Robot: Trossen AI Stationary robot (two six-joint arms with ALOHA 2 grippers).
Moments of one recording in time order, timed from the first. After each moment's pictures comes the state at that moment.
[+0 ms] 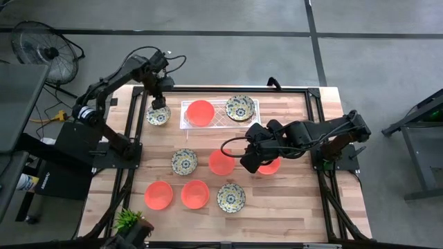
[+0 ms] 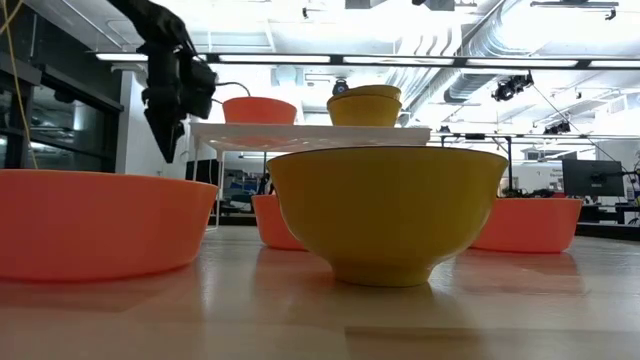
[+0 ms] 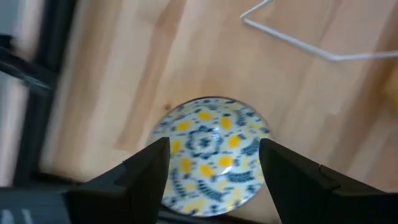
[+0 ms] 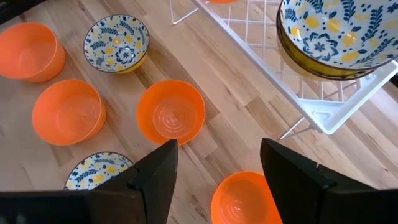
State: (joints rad) left arm 1.03 1.54 1.30 -1.24 0.16 0.69; right arm 0.30 1.67 1.87 -1.34 0.46 0.89
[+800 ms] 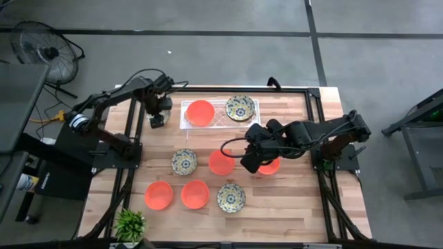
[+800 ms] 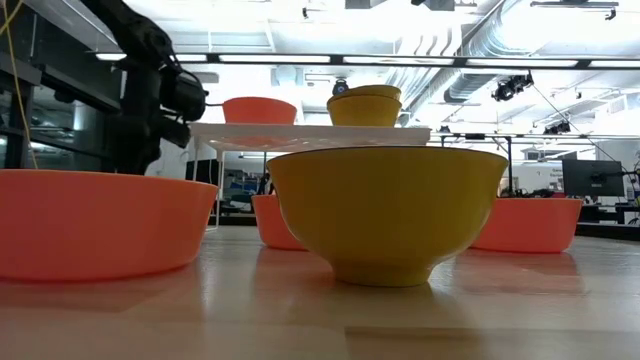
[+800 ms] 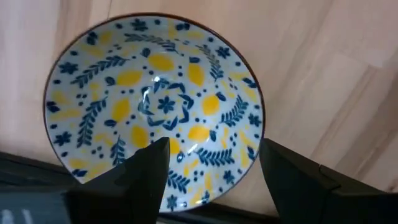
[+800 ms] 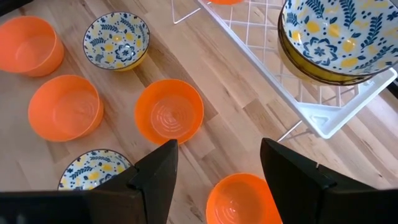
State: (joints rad) left arm 0.91 1.40 0.93 -1.07 0.00 0.57; right arm 0.30 1.67 1.87 -1.34 0.46 0.85
